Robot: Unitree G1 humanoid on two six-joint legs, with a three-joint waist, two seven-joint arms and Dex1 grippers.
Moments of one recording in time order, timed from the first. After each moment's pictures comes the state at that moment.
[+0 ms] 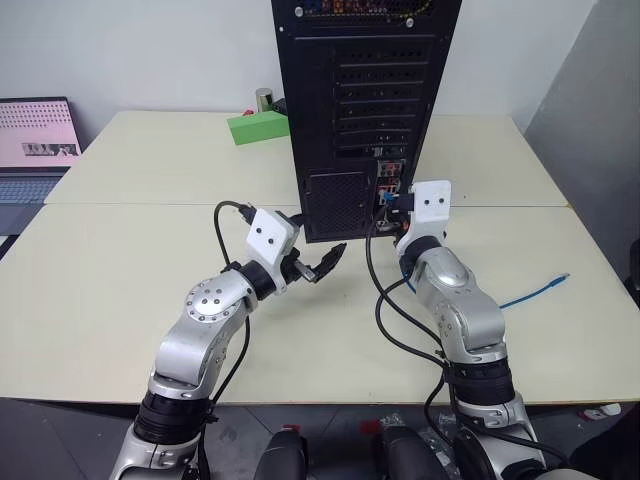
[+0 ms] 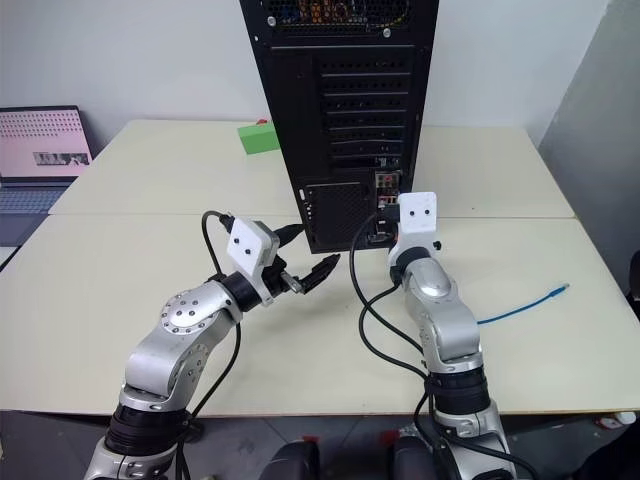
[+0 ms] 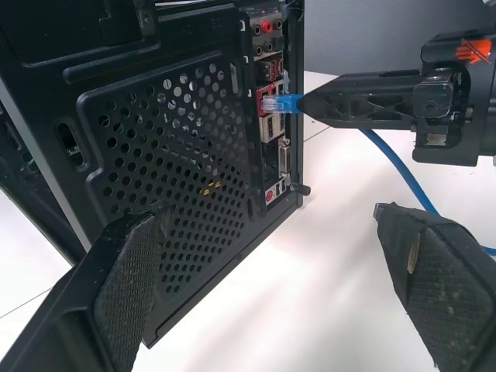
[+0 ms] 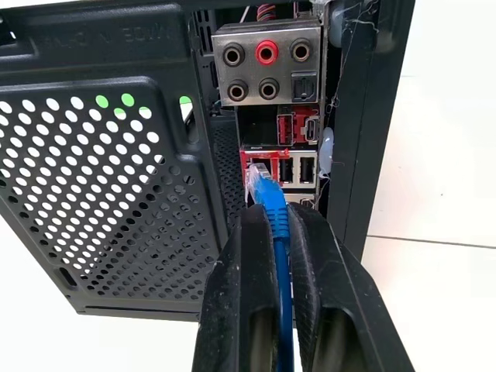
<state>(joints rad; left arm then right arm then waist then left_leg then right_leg) -0.33 0.39 -0.07 -0.34 -0.28 0.45 -0.49 -0.53 0.02 0.05 -0.19 0.09 0.62 -0.03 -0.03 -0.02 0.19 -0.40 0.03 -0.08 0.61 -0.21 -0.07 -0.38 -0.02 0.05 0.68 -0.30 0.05</state>
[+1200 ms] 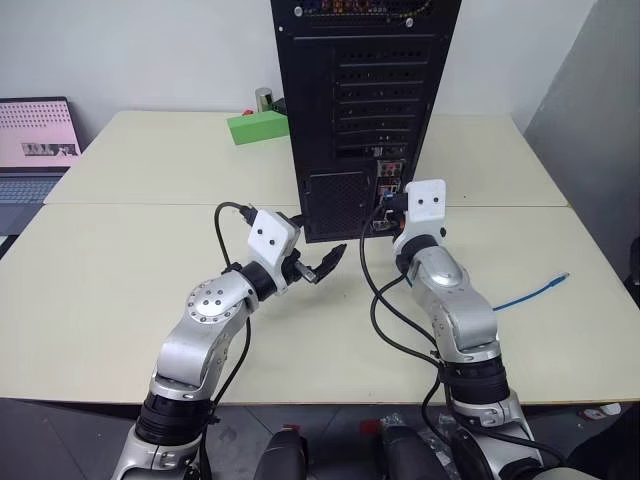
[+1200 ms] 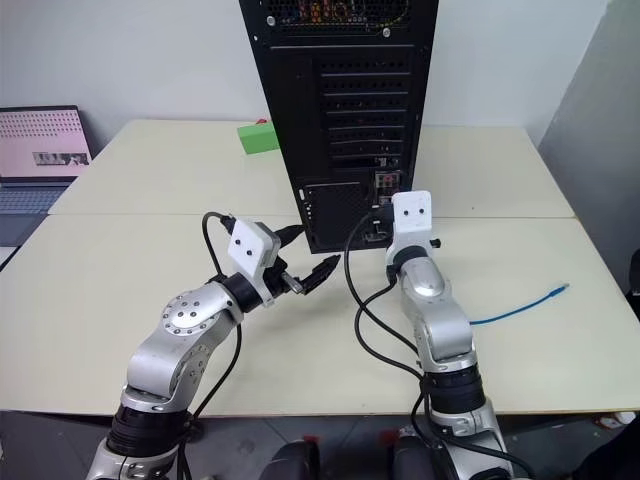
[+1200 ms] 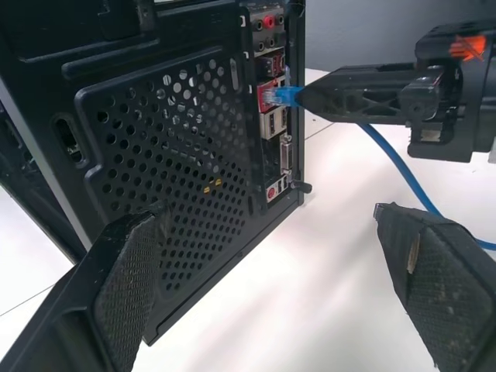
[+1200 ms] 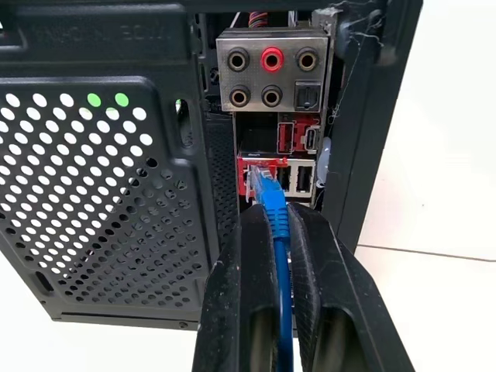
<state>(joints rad) -0.33 0.38 -0.07 -0.35 -0.27 0.45 -0.49 -0.54 0.04 0.10 -0.17 0.00 0.59 -0.06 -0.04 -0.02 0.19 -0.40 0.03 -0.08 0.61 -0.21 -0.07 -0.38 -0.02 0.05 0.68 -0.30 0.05</state>
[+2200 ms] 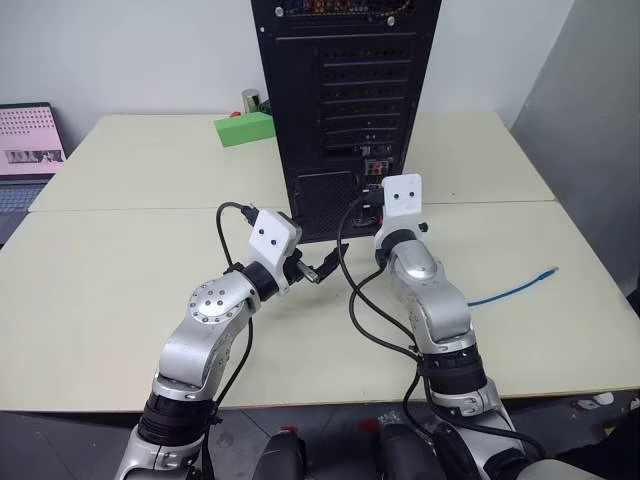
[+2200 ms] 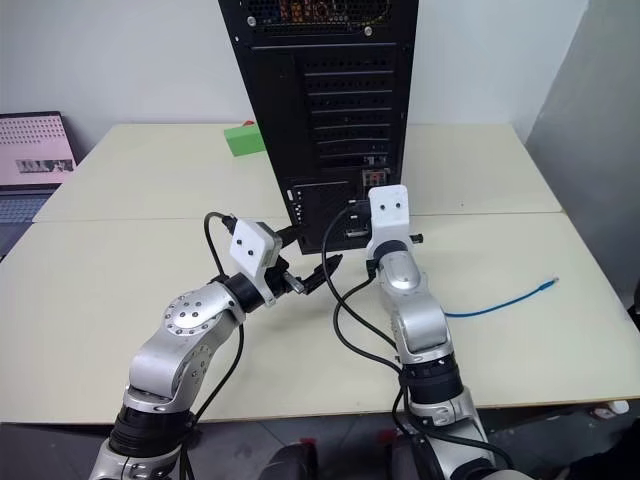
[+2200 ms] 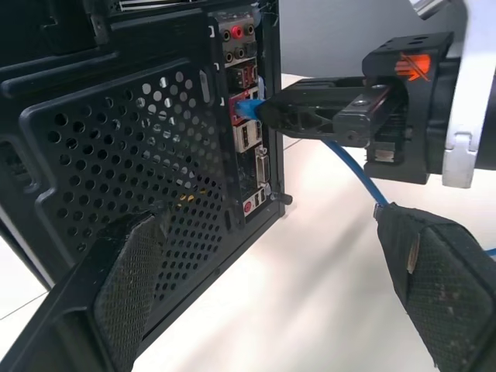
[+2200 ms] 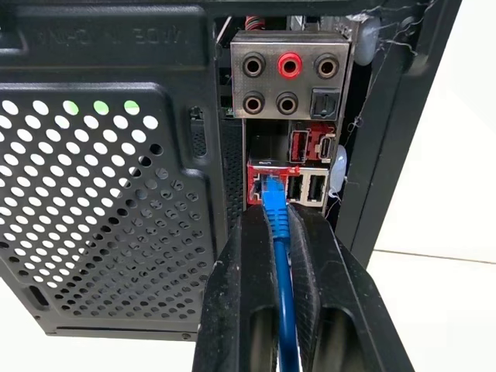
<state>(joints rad) -0.33 0.37 -0.08 -0.35 -0.27 0.45 -0.49 -0.61 0.13 0.11 -0.07 -0.06 0.58 -0.09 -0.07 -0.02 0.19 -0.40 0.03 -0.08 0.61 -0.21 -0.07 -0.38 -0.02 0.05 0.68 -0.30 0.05</state>
